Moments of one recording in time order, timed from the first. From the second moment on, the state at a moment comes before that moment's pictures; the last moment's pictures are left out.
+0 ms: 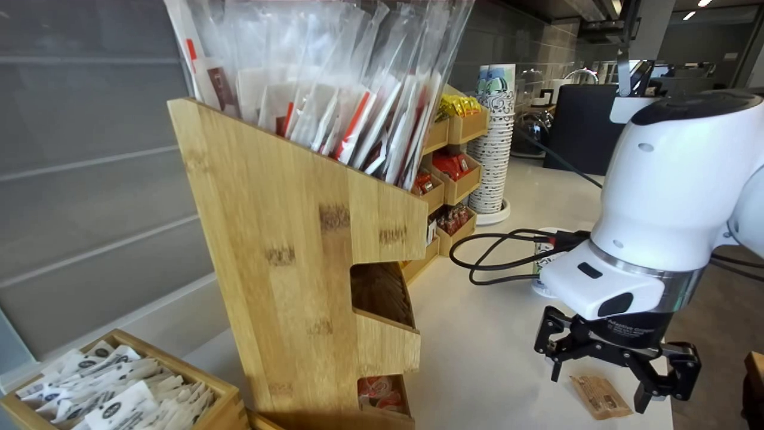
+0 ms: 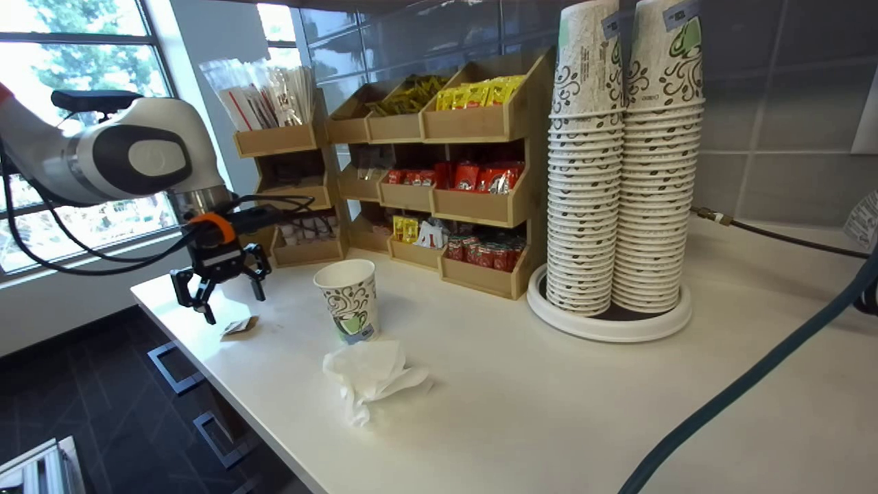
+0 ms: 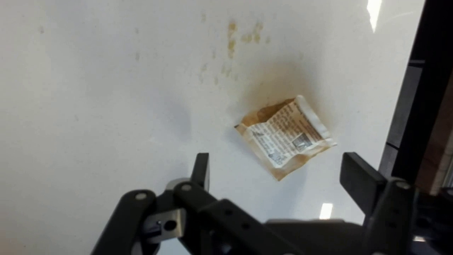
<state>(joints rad) 0.27 -0.19 0.13 -2.71 -0.06 2.48 -1.25</state>
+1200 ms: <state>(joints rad) 0.26 -0.17 0.11 -2.72 -0.06 2.52 -1.39</state>
